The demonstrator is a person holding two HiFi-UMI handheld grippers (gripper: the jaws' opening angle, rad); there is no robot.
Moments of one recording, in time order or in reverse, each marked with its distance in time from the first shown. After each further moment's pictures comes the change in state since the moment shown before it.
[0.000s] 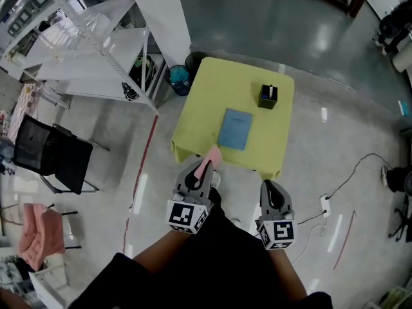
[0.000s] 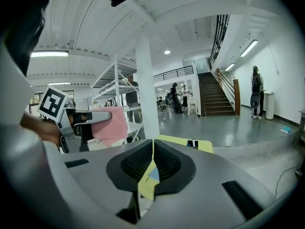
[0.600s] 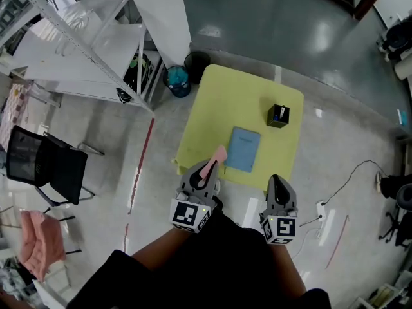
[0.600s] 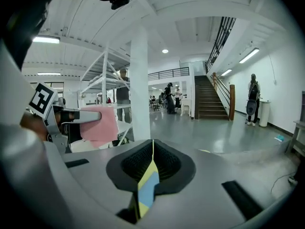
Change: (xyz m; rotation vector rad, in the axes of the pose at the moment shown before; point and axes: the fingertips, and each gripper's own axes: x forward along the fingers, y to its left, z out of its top) left arm 0.116 0.121 0.011 -0.056 0.022 -0.065; right arm 0.164 -0.024 0.051 -0.023 0.014 -0.124
